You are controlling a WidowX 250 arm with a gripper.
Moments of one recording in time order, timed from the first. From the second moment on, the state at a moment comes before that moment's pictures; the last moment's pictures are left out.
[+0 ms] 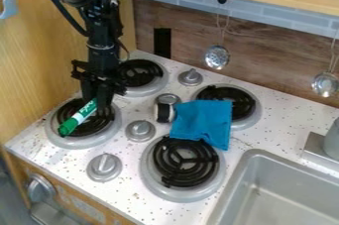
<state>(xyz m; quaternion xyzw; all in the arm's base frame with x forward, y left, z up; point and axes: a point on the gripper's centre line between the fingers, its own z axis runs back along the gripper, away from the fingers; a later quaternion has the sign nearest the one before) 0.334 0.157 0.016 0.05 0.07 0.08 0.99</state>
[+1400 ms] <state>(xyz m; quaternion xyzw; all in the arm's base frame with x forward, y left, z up) 0.341 0.020 0.023 0.06 0.07 0.03 1.00</state>
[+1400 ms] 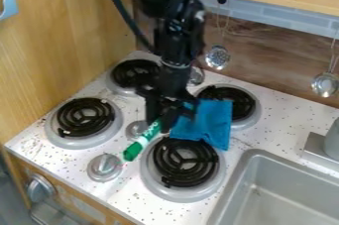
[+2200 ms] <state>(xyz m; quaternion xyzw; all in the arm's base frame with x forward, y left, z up) 0.378 -0.033 -0.016 0.04 0.07 0.01 1.00</state>
